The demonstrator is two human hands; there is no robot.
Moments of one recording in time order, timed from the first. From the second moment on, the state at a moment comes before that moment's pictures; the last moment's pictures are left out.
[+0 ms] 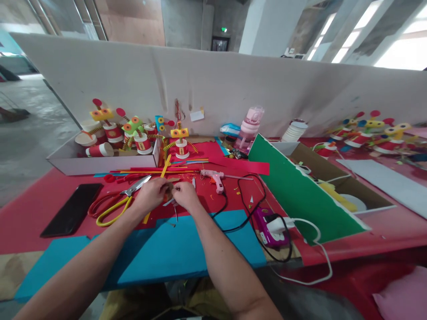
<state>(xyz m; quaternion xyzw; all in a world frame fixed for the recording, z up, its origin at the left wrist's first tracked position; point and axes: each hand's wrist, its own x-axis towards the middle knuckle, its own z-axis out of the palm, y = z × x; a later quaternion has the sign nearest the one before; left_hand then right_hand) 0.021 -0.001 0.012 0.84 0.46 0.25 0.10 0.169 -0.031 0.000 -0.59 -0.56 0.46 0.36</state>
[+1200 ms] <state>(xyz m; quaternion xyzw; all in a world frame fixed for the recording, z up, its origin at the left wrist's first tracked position) 0.023 -0.002 0.012 0.86 0.41 0.26 0.13 0.171 -0.031 0.000 -0.61 -0.62 0.41 0.29</state>
